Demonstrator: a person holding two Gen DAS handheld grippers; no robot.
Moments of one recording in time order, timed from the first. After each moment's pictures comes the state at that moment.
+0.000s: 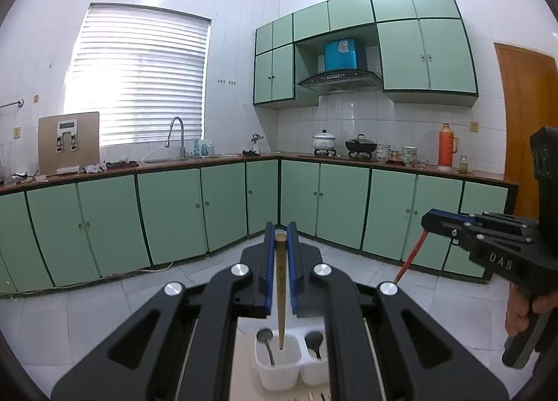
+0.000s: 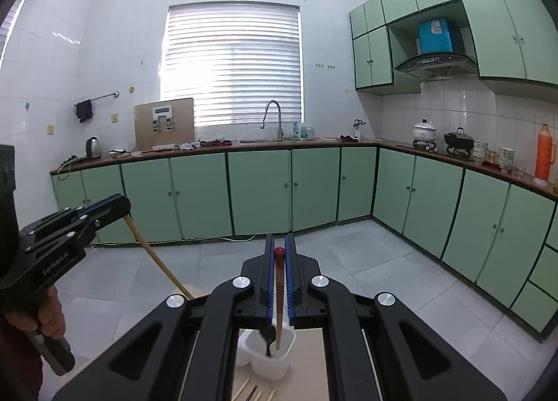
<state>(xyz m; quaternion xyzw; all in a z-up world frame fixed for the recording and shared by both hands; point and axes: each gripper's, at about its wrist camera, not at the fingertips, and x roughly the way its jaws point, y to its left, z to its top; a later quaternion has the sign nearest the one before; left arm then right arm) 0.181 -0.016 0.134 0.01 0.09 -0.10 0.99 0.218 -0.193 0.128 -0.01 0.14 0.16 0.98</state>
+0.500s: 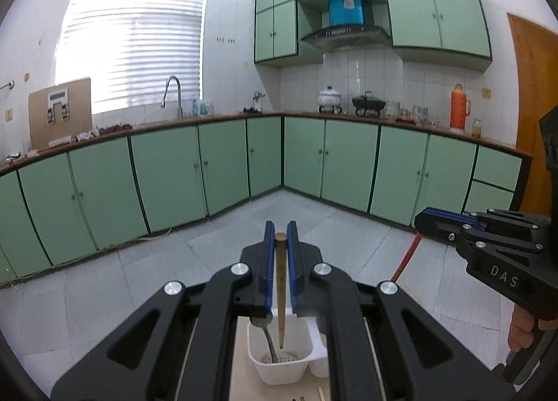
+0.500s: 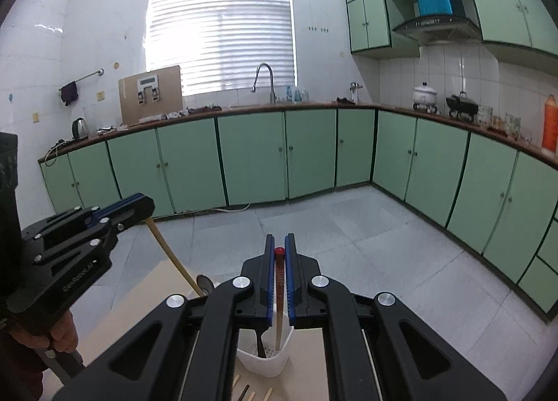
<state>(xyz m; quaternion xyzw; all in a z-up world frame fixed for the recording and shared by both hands) 0.259 -0.024 0.060 0.02 0.17 -0.09 0.98 0.280 -0.184 0.054 0.00 0.21 0.16 0.96</state>
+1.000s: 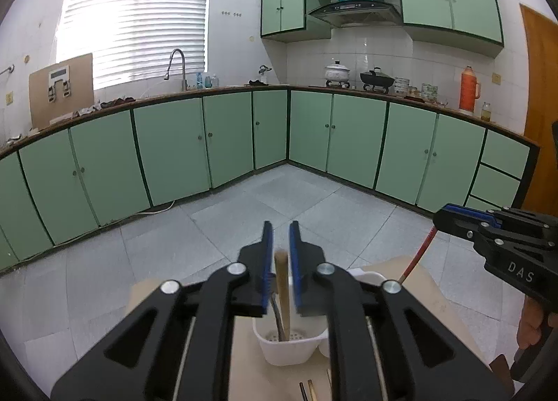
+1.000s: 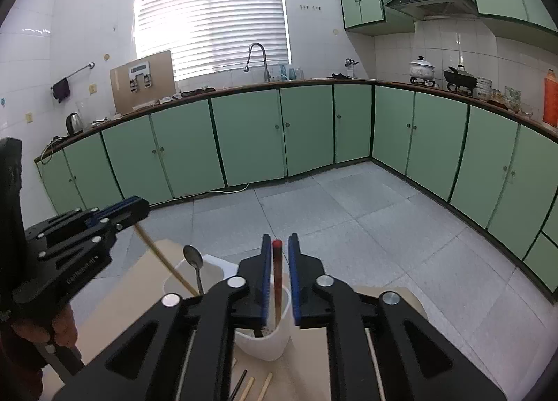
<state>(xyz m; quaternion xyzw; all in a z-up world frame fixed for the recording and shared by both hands) 0.269 -0.003 0.025 0.02 0.22 -0.08 0.97 0.282 -0.194 0.021 0.02 0.25 0.15 0.96</state>
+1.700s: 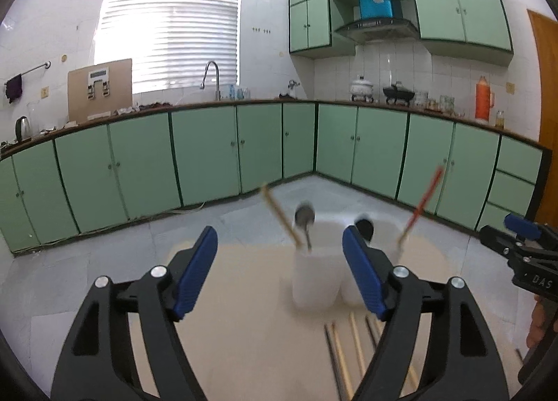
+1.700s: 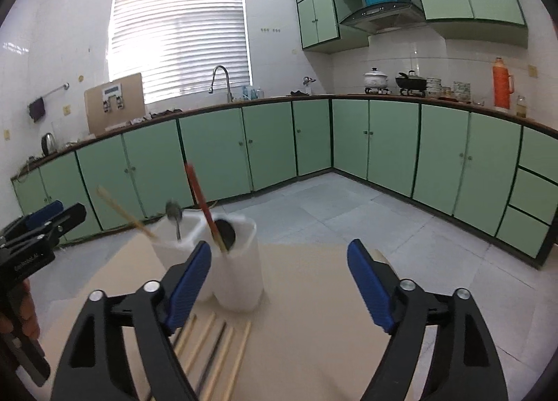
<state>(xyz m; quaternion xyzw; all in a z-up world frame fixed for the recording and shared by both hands) 0.158 0.028 -0.021 0.01 0.18 -0.02 0.98 0.173 -0.210 -0.047 0.04 0.20 0.06 0.98</state>
